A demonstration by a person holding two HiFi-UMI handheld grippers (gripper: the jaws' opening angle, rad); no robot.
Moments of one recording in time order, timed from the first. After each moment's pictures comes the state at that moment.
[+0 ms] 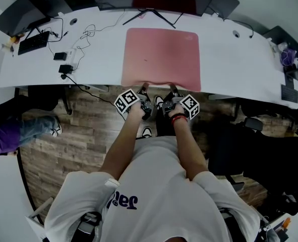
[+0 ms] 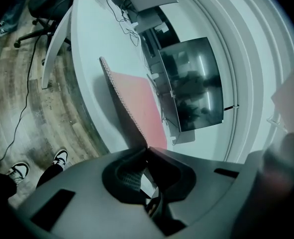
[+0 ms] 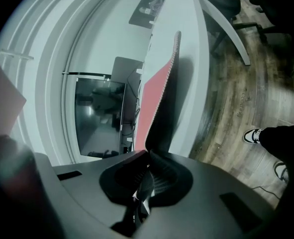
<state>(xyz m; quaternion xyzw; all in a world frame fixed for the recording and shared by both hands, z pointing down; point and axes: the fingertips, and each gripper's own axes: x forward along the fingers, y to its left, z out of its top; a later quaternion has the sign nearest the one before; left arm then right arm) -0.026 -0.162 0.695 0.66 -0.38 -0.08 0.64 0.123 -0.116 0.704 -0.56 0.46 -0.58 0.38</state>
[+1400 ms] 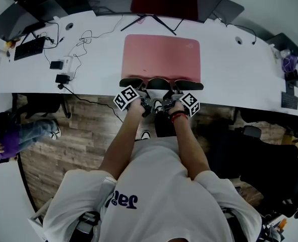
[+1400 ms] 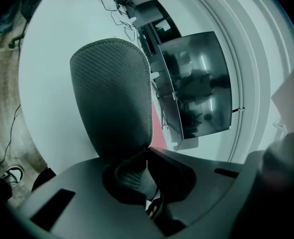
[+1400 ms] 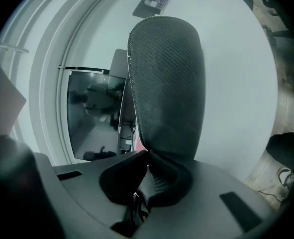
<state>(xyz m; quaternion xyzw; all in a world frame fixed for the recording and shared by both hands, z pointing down) 0.001 -0.251 0.693 0.65 -0.38 -0.08 0.65 0.147 -0.205 0.696 -0.57 0.46 -0.58 0.36</state>
